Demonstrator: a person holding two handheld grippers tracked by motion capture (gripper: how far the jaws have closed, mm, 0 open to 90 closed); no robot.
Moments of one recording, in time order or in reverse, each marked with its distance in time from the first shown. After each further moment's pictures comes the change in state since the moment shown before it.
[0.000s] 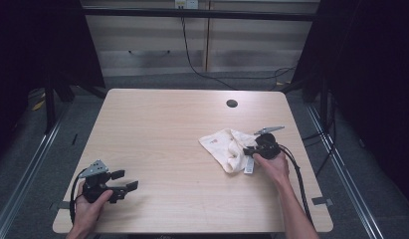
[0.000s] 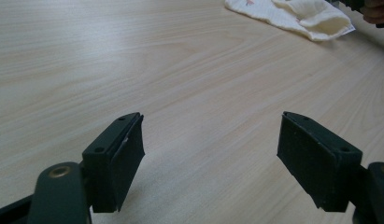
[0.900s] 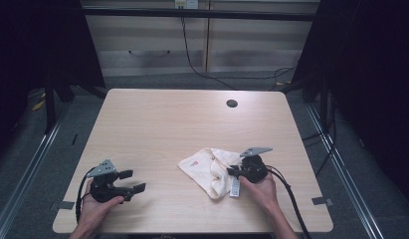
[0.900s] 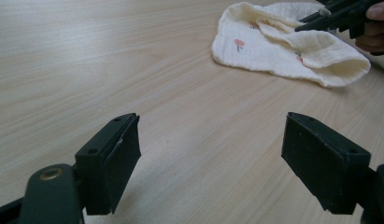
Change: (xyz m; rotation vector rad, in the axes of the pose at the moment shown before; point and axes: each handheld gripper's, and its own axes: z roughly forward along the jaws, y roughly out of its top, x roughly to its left) left arm -0.012 0.006 0.013 0.010 -0.079 0.038; right arm 0.081 -0.032 -0.007 -0.038 0.112 -0.036
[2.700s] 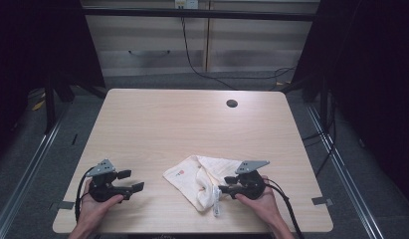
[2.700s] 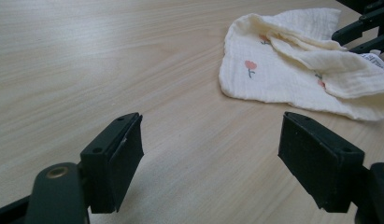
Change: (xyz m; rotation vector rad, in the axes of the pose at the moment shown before) left arm 0.003 0.000 -0.002 0.012 0.033 -0.008; right arm 0.035 -0.018 -0.015 -0.020 0.137 -0.173
